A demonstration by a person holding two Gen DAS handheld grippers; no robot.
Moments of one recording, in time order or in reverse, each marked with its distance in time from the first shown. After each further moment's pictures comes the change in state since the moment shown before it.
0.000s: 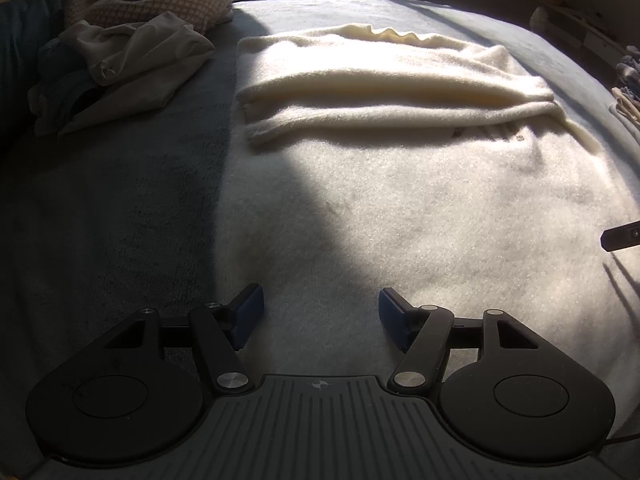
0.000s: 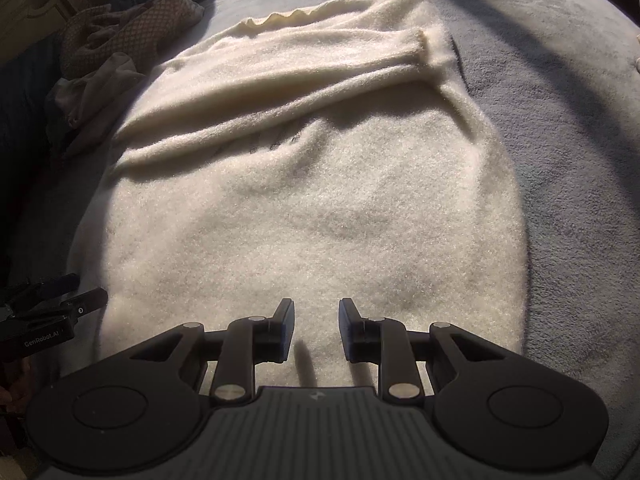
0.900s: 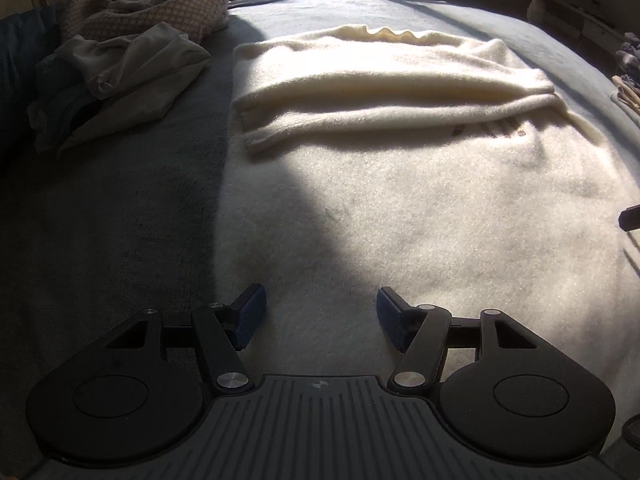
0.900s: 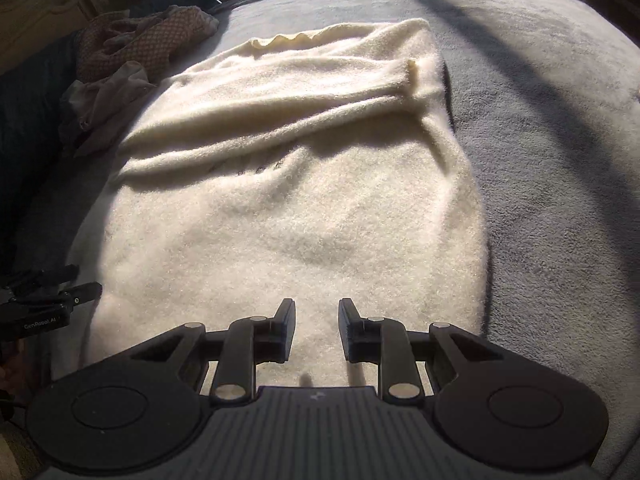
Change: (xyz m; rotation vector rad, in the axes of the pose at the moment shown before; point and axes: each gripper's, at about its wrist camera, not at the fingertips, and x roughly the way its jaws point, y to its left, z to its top) left arm 0.003 -0.005 0.003 0.037 -0.005 0.025; right arm -0.002 -0.022 0.000 -0.111 -0.033 -0.034
